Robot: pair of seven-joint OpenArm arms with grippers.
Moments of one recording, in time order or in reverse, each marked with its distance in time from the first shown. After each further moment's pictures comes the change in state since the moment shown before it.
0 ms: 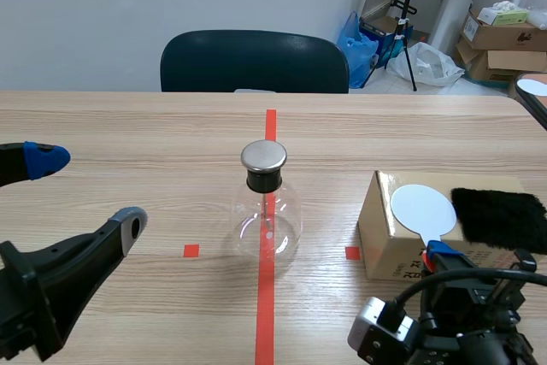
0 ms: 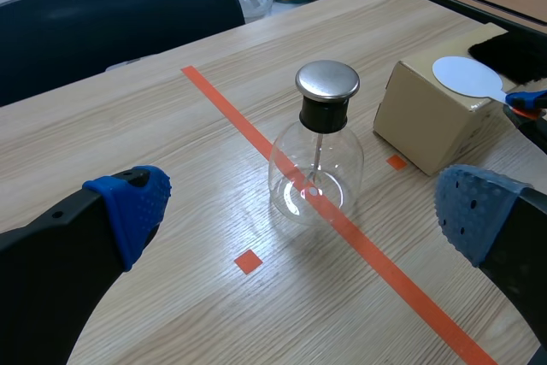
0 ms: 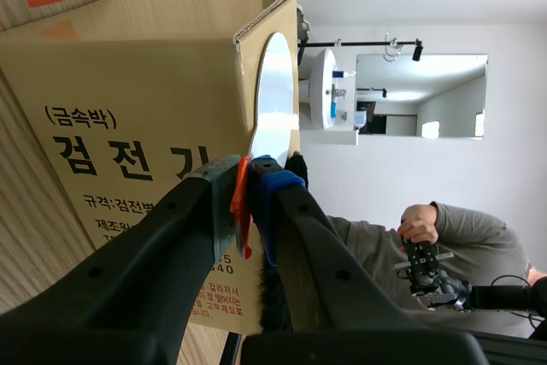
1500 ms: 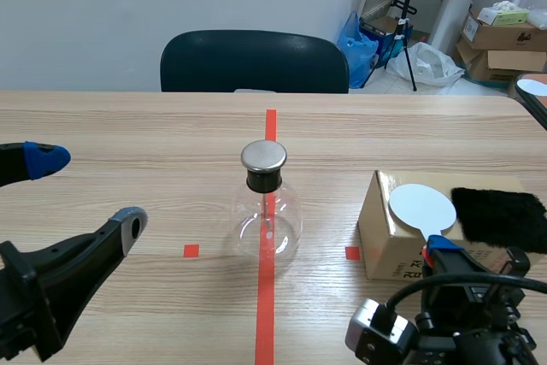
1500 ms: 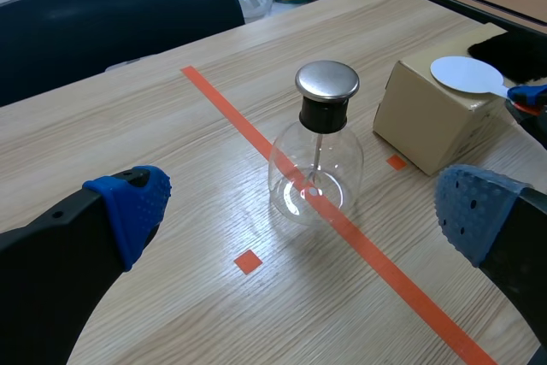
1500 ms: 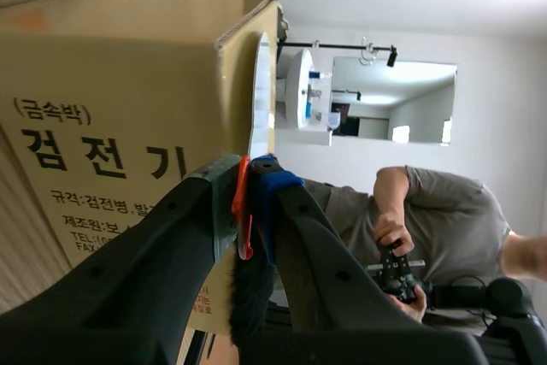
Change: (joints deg) left arm 0.0 0.0 0.0 0.0 0.0 0.0 0.0; right arm 0.0 0.0 -1.3 0.8 -6.5 -1.7 -5.0
